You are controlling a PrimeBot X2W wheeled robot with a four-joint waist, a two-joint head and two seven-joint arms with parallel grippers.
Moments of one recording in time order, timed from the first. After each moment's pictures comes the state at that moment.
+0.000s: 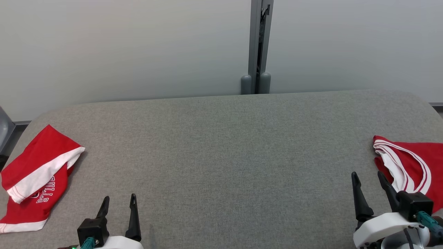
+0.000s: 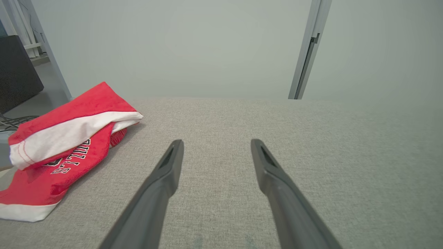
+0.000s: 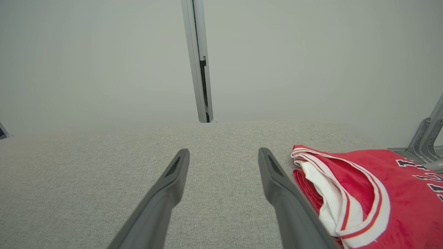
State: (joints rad) left arm -0.02 0.05 -0.07 0.43 -0.18 0.07 -0.26; right arm -0.13 -0.05 -0.06 0.46 0.11 0.13 -0.26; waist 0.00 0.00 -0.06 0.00
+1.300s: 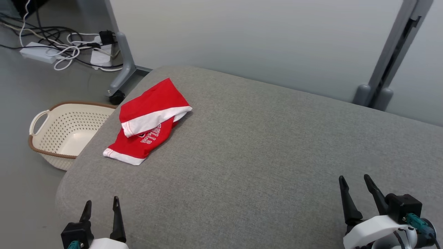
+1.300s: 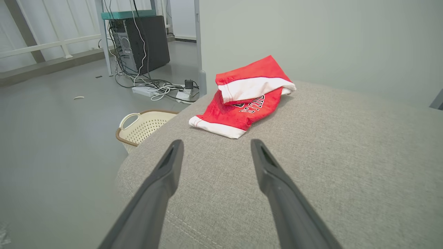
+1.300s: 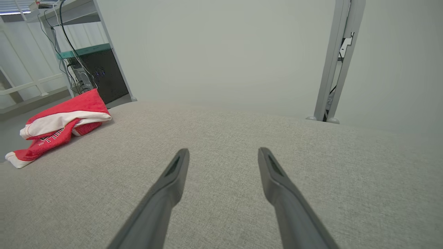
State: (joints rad) left arm -0.01 0.05 0.02 0.43 -0.15 0.07 -0.26; right arm -0.12 -0.05 0.01 0.47 0.16 0.13 -0.26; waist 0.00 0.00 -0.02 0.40
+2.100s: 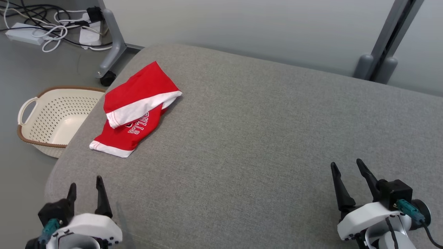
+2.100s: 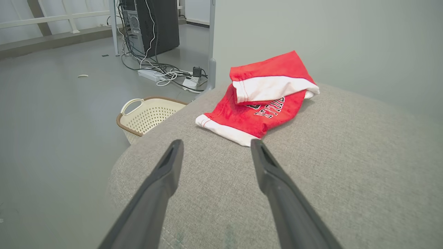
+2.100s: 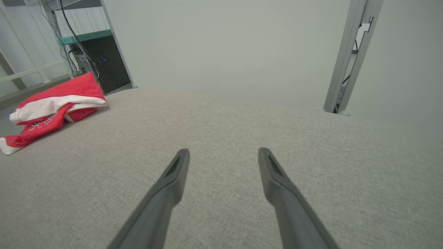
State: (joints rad) left arm -0.13 0.05 0.10 0.54 -0.24 0.04 -0.26; right arm -0.18 -0.05 0.05 0.46 0.11 0.13 -0.26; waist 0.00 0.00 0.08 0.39
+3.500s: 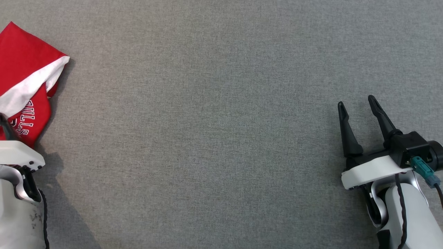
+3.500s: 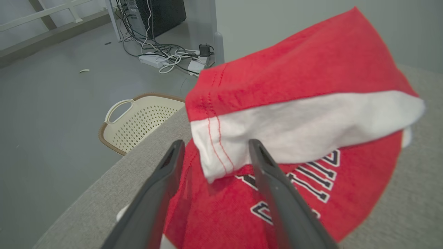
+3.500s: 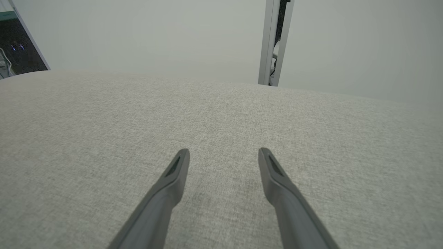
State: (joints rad) left arm -0.64 0.22 0.42 0.94 -0.16 0.06 -0.26; right arm -0.35 -0.05 0.02 0.31 0.00 0.13 -0.26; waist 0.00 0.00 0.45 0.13
